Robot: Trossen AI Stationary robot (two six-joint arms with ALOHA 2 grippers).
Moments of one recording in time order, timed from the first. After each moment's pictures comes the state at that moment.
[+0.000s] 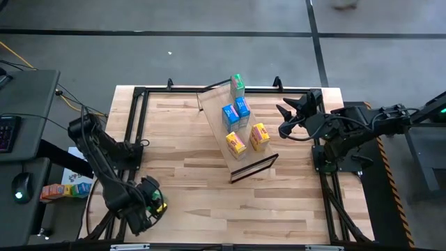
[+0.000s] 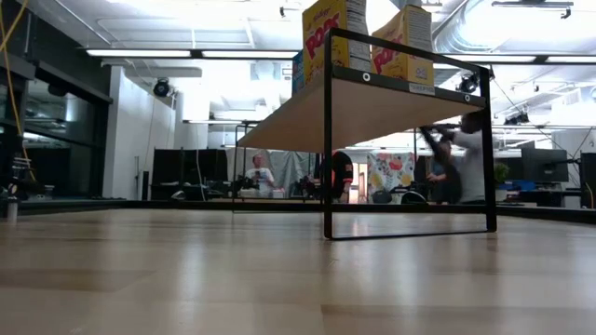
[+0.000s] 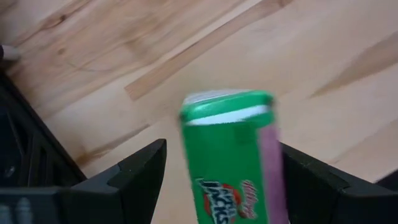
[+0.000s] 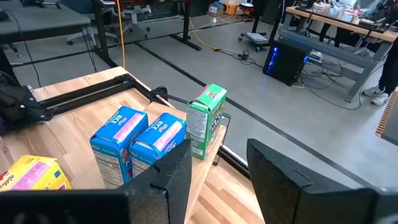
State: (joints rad) left arm -1.01 1.53 1.11 -1.15 -0.23 -2.01; right arm 0.27 1.07 1.34 -0.87 1.00 0.43
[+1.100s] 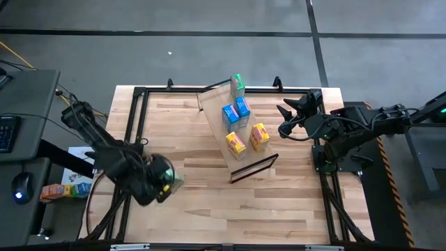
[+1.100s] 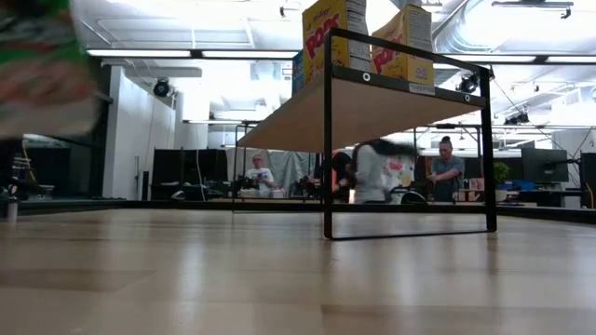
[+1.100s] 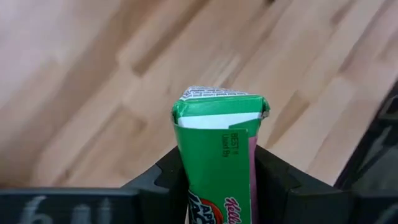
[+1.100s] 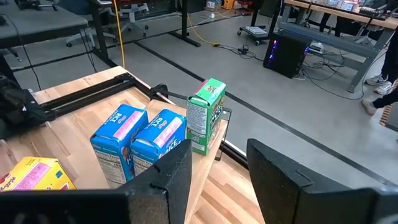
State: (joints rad) left arm -0.79 1.29 1.12 -1.13 -0.41 -1.43; right arm 0.27 1.07 1.34 -0.90 0.99 0.50
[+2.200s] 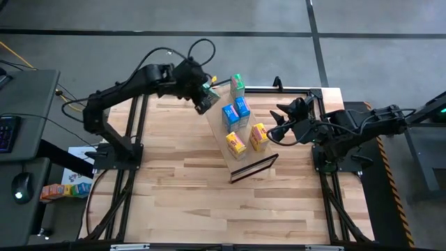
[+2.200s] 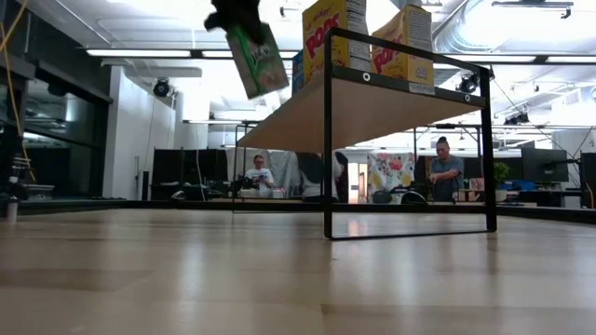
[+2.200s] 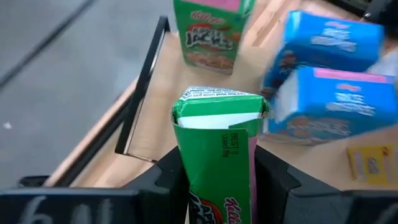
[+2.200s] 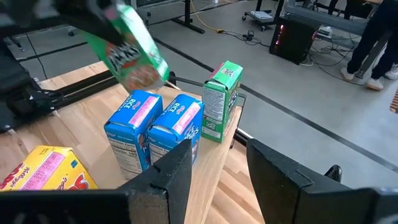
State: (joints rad) left arm 0.33 1.59 1.84 -1.16 -0.22 -0.20; right arm 0.27 1.15 1.34 -0.90 0.95 0.58
